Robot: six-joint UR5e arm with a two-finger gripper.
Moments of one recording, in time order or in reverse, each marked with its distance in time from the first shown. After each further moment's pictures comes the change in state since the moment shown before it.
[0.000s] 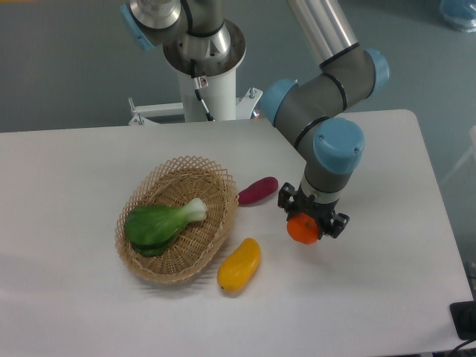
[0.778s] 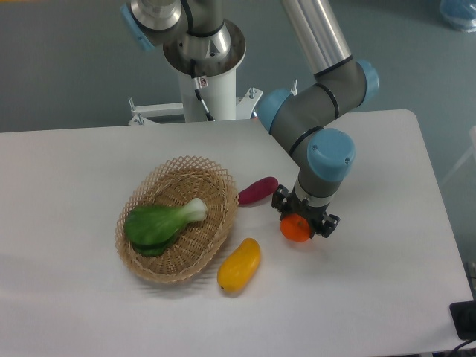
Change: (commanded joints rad) arm -0.002 -0.012 -0.019 0.029 0.002 0.000
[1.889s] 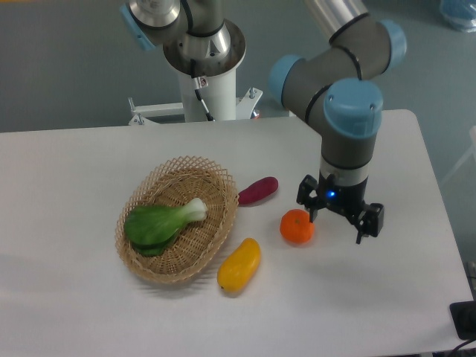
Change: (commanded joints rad) arm 0.000 0.118 0.316 -0.167 0.060 0.032
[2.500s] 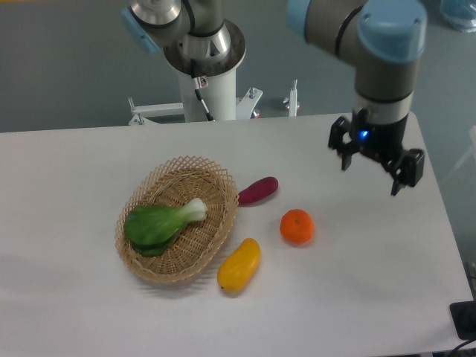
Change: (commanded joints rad) arm 0.150 0.104 0.016 -0.165 -0.017 0.362
